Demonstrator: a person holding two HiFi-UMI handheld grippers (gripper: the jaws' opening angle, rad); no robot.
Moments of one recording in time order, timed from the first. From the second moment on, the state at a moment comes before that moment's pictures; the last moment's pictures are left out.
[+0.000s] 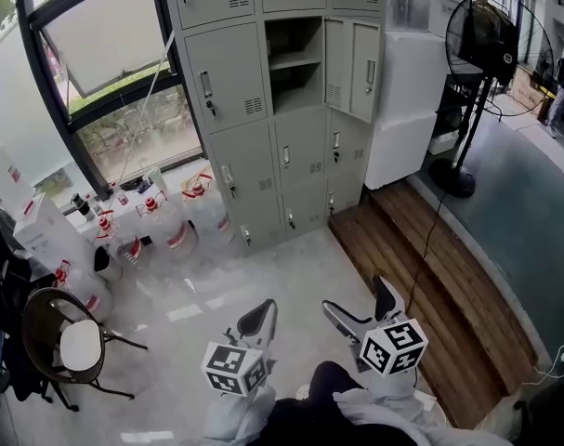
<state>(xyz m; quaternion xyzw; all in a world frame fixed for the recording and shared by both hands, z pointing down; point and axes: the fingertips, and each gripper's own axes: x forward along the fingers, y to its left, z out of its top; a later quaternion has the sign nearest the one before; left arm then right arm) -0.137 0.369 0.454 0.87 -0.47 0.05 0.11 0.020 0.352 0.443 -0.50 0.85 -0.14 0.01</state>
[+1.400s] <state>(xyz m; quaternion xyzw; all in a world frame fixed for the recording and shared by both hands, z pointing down) -0.090 0.113 0.441 0.86 -0.50 0.04 0.10 0.060 0.091 0.434 -0.47 0.87 -0.13 -0.01</state>
